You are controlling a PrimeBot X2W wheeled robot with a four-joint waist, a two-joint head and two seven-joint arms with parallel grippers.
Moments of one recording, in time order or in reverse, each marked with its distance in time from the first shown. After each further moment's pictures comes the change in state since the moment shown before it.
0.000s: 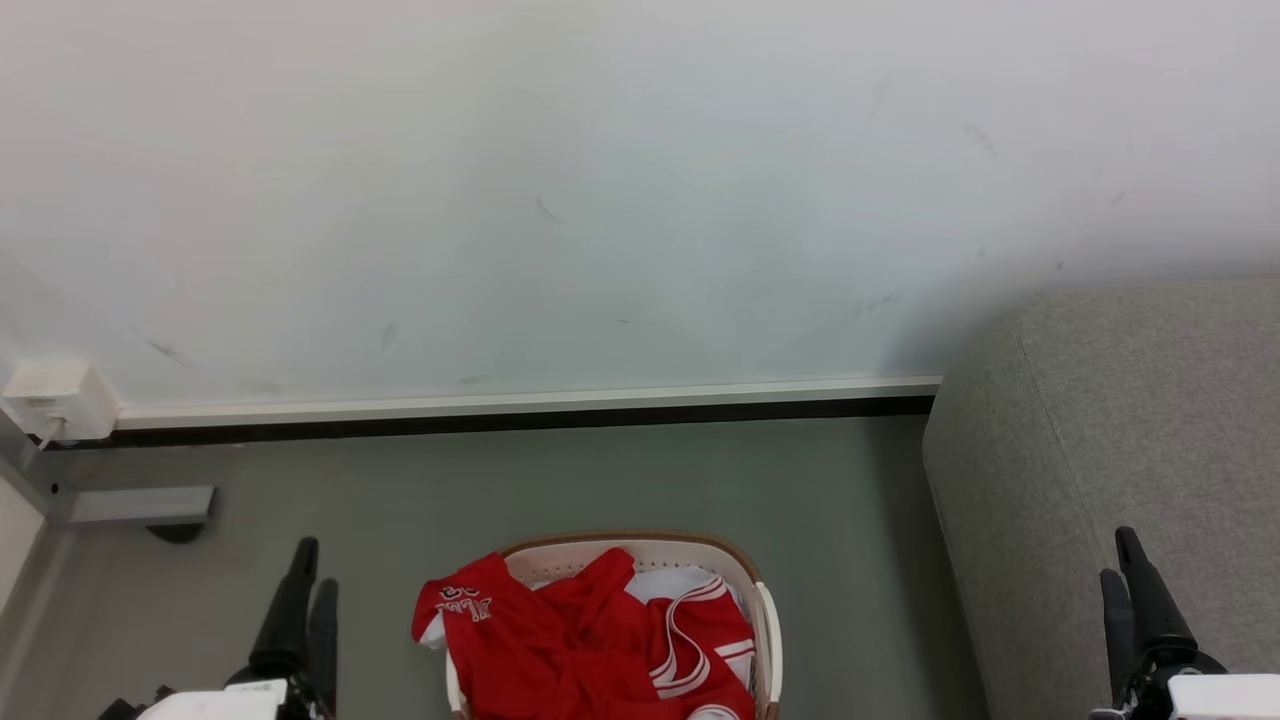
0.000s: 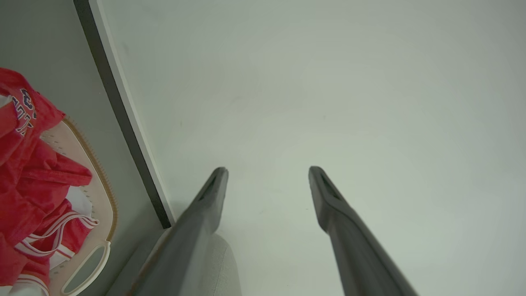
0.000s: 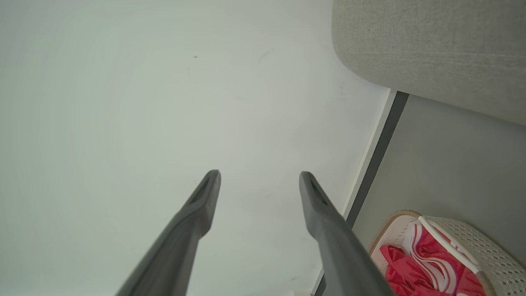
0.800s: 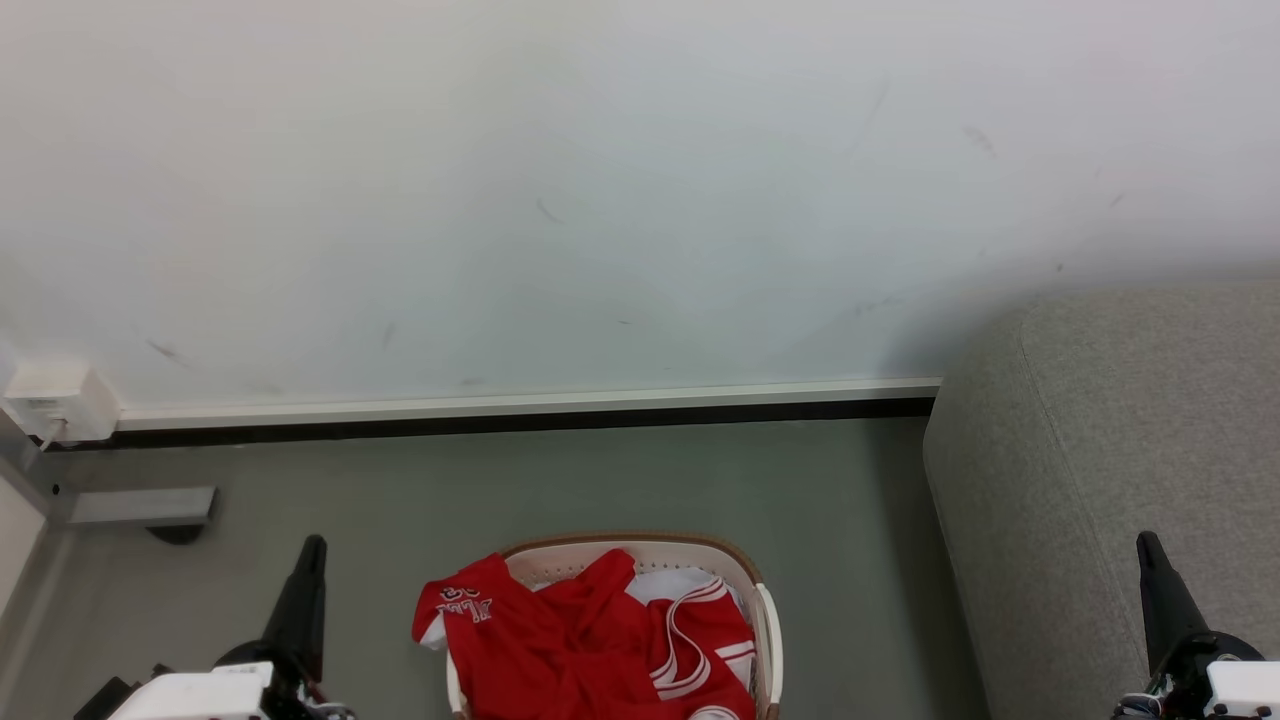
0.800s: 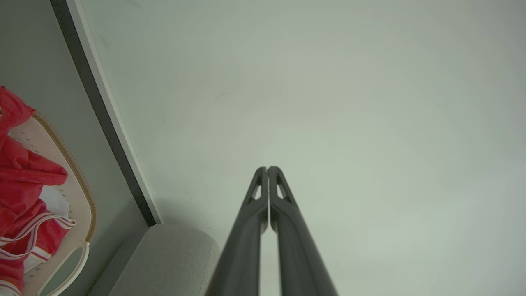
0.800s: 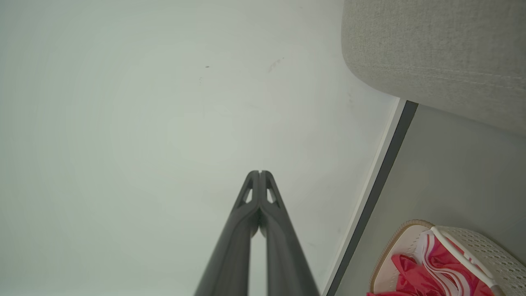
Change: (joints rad) left arm -0.028 0.009 0.016 -0.008 -0.029 -0.003 0.043; right arm -0.024 -0.011 -0.050 -0.003 0.014 0.000 0.044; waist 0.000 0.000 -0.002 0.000
